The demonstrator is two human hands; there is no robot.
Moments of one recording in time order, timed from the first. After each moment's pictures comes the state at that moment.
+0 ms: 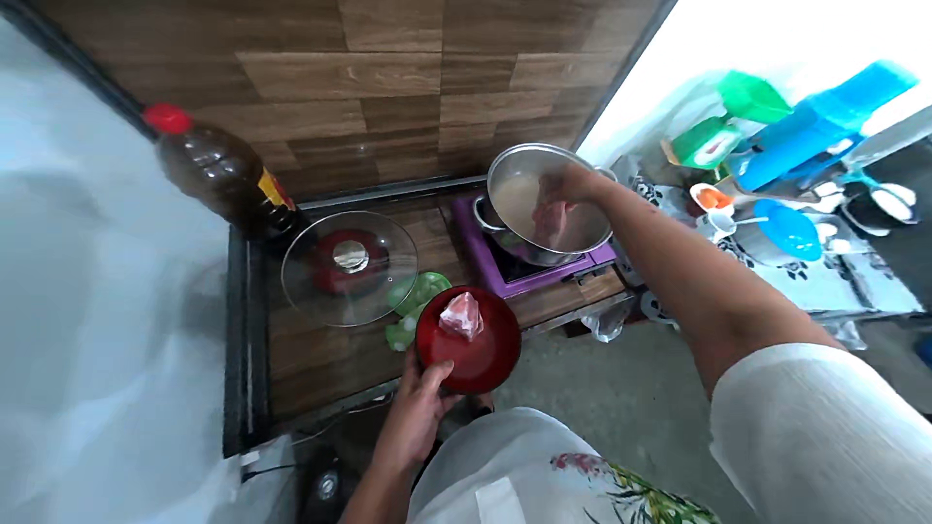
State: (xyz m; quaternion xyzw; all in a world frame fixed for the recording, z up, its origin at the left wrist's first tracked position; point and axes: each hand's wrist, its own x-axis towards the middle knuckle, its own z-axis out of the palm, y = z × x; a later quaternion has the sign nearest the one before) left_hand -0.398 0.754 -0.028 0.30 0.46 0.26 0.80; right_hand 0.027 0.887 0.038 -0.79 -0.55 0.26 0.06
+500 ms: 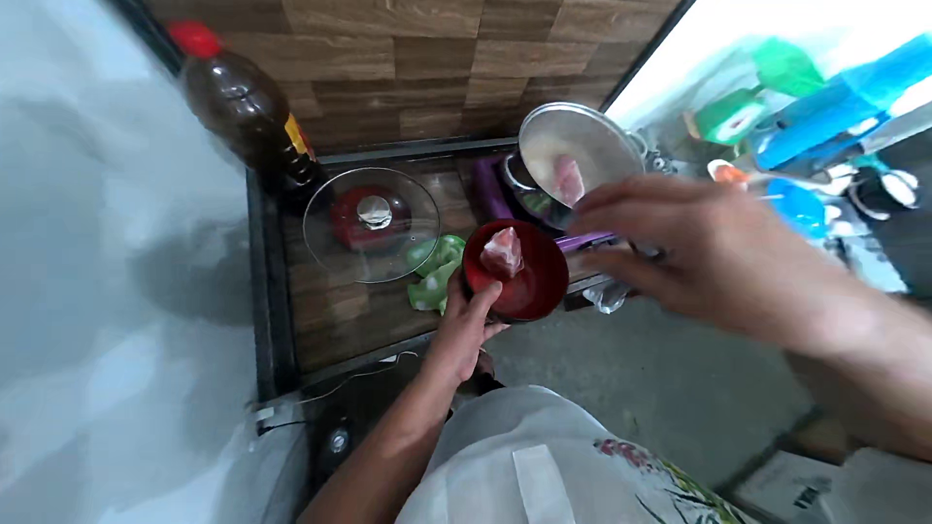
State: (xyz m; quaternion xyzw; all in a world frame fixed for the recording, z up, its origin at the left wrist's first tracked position) left_hand -0.383 0.780 -0.008 0.32 0.39 0.24 0.83; right_hand -0.205 0.719 0.178 -0.60 -0.79 0.01 0.09
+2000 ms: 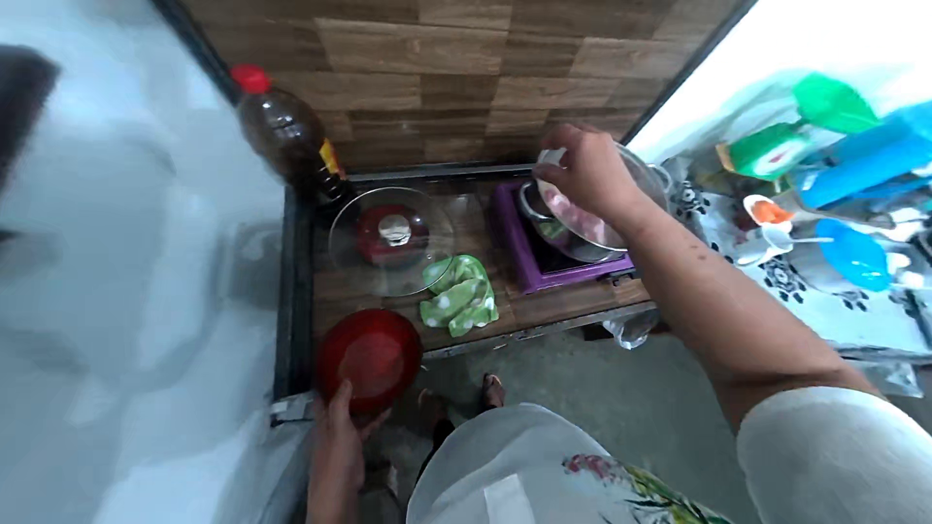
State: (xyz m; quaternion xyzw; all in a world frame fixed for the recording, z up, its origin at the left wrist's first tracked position) left_hand -0.518 0.742 -0.072 0.24 0.68 0.37 0.59; right_hand -0.134 0.877 0.103 -0.74 -0.65 0.07 0.16
